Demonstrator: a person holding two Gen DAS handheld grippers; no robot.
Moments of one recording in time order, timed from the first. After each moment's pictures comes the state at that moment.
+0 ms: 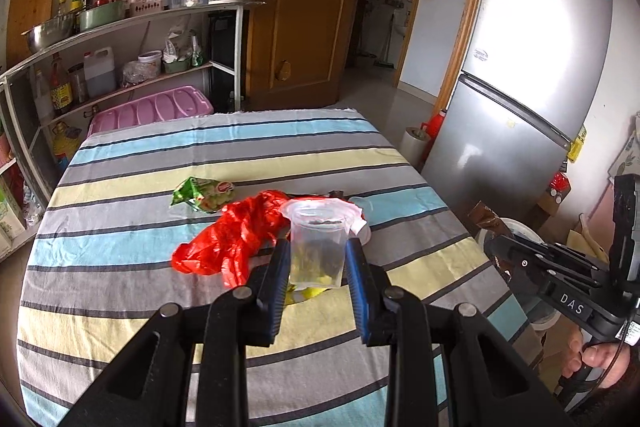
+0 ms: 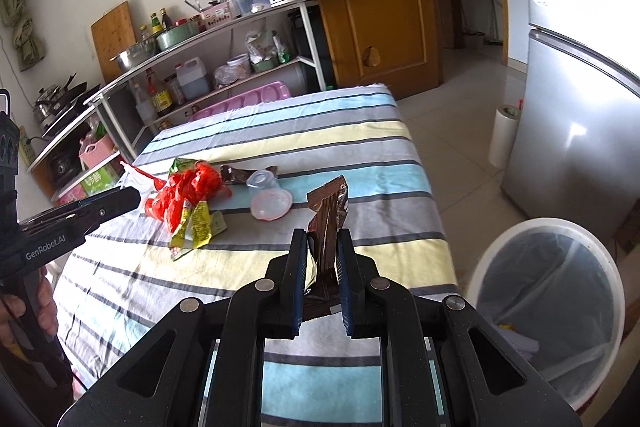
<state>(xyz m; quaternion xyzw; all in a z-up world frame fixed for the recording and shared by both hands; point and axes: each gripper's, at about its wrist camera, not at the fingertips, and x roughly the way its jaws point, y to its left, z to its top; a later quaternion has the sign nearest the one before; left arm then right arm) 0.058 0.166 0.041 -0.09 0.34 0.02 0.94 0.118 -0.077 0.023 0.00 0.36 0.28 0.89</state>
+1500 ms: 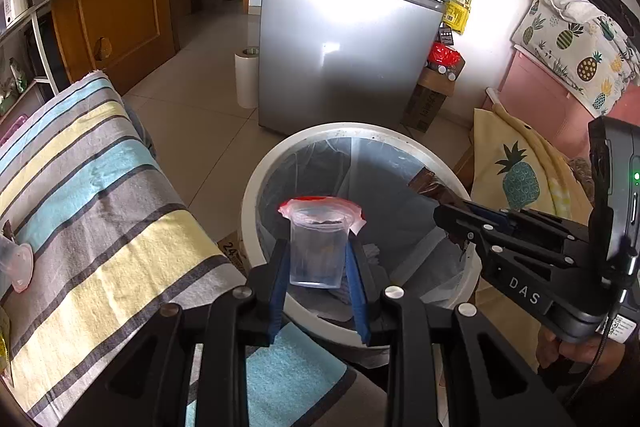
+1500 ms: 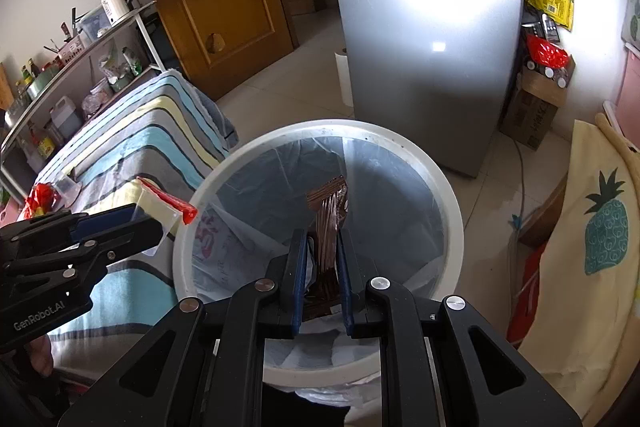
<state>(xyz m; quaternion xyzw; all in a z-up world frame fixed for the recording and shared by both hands) 0.143 -0.094 -0.018 0.02 0.44 -0.21 0.87 0.134 -0.284 -0.031 0.06 0.43 0.07 0.90</state>
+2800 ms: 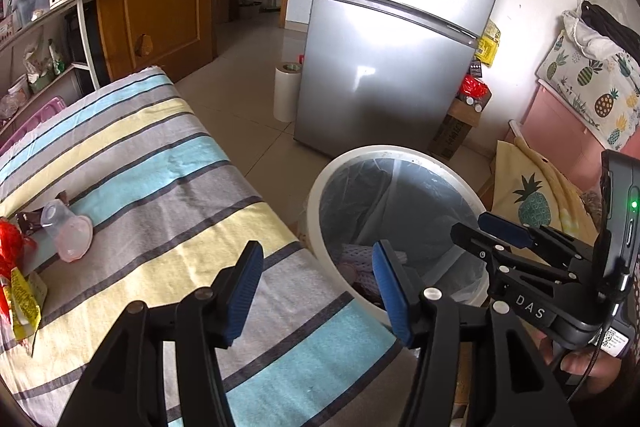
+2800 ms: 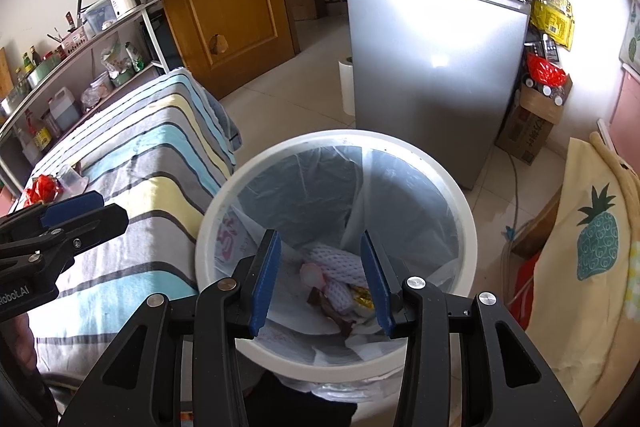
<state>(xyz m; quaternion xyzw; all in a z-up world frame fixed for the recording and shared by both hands) 0.127 -0.040 0.001 -0.01 0.42 -0.16 0.90 0.122 -0.250 -0.016 0.03 0.41 0.06 0.91</state>
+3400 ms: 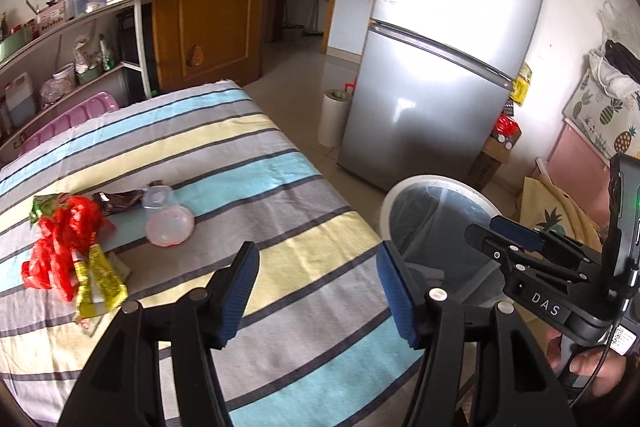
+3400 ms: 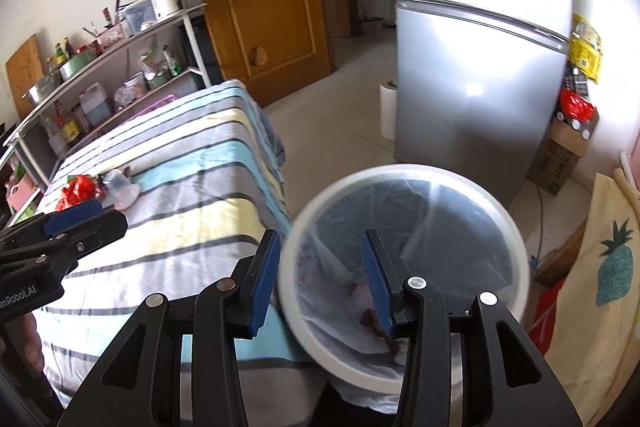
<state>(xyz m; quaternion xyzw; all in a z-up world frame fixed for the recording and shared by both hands) 0.102 0.034 0.019 -0.04 0.38 -0.09 0.92 0.116 -0.187 0.008 0.02 0.38 0.12 0.92</state>
